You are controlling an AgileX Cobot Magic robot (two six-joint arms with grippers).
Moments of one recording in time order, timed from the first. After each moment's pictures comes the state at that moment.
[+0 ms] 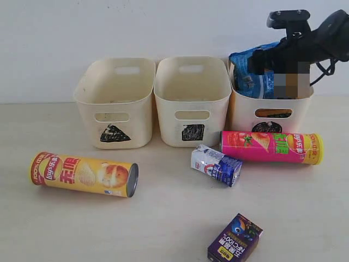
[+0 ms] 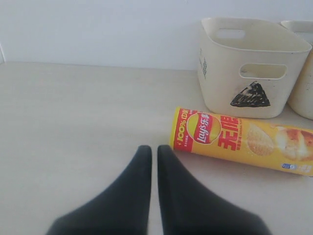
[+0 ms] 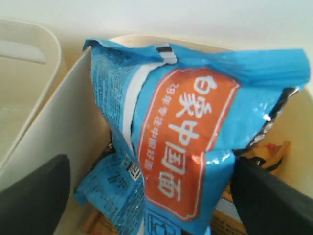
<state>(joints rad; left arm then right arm) 0.06 0.00 0.00 -0.08 0.29 0.02 0.07 2.16 -1.76 0.59 0.33 -0.62</state>
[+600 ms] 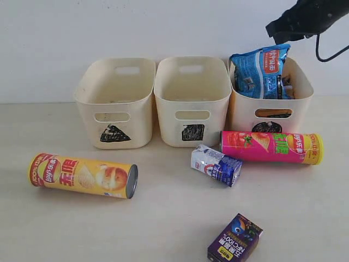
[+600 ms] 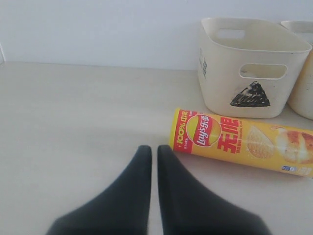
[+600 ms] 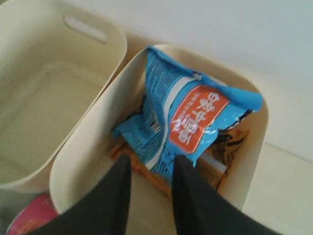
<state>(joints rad) 0.06 0.00 0.00 -0.08 0.29 0.02 0.07 1.88 -1.76 0.33 0.74 -0.58</state>
